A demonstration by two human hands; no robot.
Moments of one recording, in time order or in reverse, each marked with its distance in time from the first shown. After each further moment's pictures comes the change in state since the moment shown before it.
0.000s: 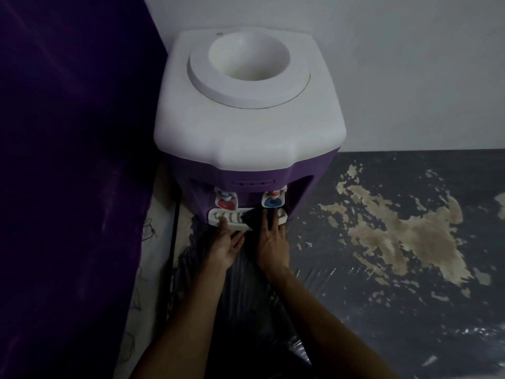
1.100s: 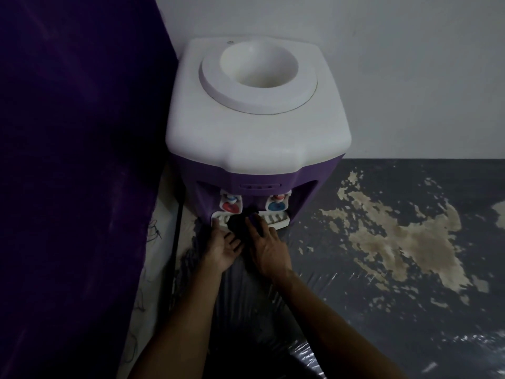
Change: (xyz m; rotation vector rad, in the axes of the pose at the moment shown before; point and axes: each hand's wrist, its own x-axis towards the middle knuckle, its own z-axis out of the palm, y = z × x) left_hand 0.006 0.012 -0.013 -0.112 -0.027 -0.141; right_hand 0.001 0.001 -0.001 -0.152 -0.067 -0.292
